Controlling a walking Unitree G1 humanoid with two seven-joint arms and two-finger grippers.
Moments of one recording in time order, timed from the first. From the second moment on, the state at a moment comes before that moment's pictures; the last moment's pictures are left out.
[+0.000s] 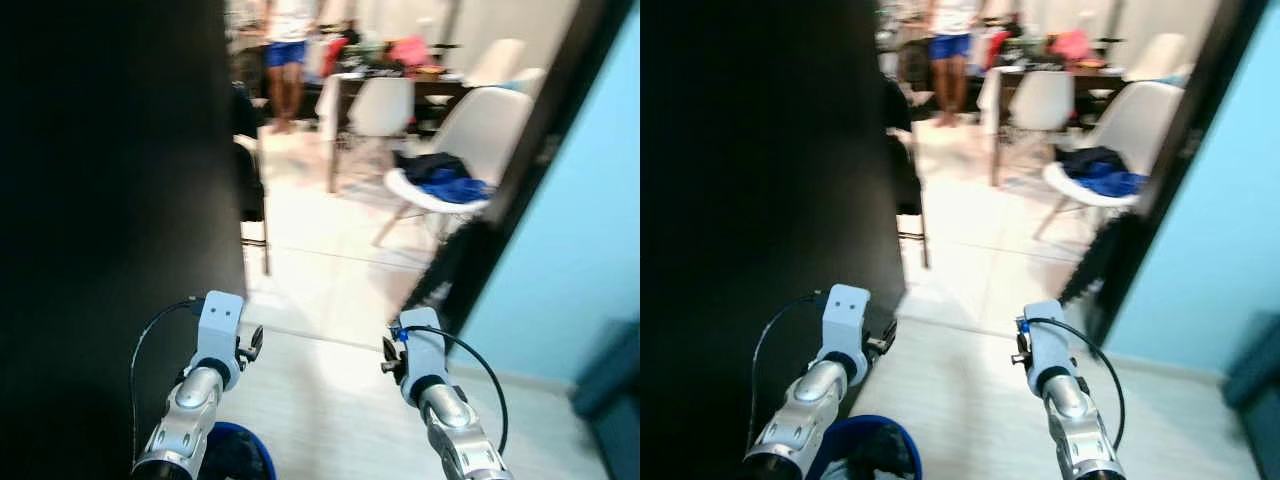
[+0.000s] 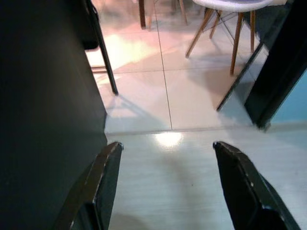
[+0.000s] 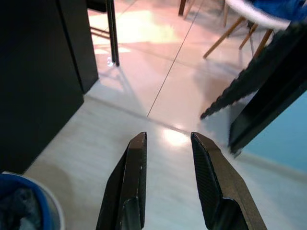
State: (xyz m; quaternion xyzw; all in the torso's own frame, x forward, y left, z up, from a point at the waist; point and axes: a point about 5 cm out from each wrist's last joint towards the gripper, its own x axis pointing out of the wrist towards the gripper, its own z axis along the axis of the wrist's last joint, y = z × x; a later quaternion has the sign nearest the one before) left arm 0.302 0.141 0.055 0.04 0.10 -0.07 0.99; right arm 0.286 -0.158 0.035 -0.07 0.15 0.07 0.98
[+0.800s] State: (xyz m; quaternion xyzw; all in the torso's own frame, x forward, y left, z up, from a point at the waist) left arm 0.303 0.132 0.059 0.04 0.09 -0.09 0.99; right arm 0.276 -0.167 0.034 -0.08 0.16 0.06 0.98
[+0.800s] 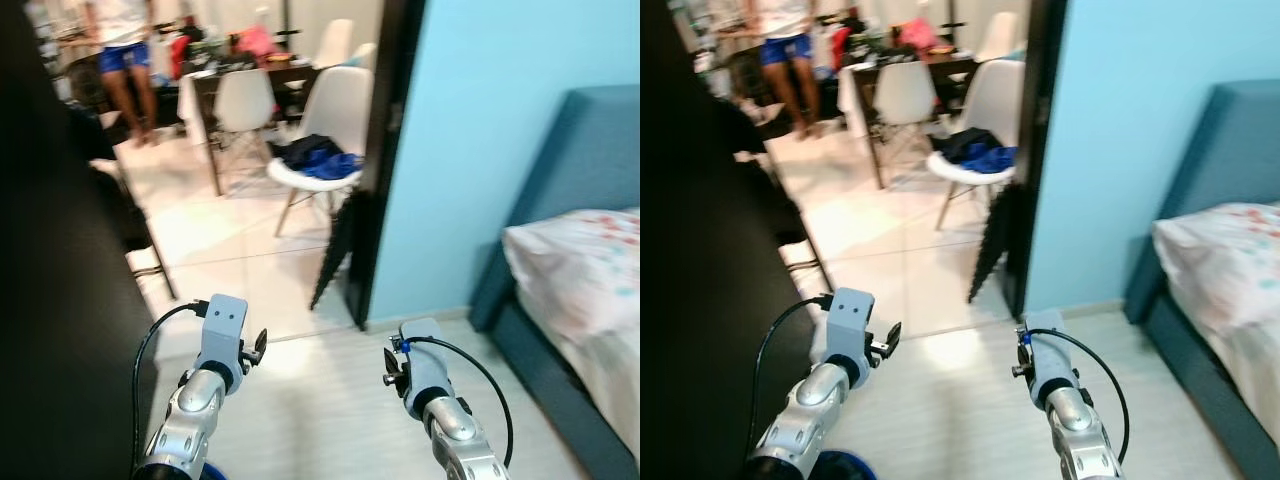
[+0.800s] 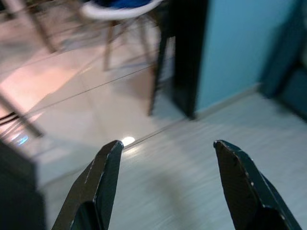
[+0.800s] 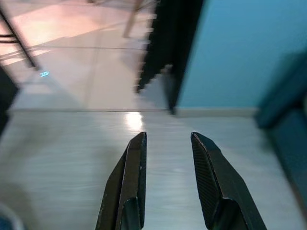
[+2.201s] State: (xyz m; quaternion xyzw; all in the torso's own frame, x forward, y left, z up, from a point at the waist) left arm 0.304 0.129 0.062 0.03 0.08 -0.10 0.99; right arm 0.273 -0.171 0.040 -0.09 0.15 0.05 0.98
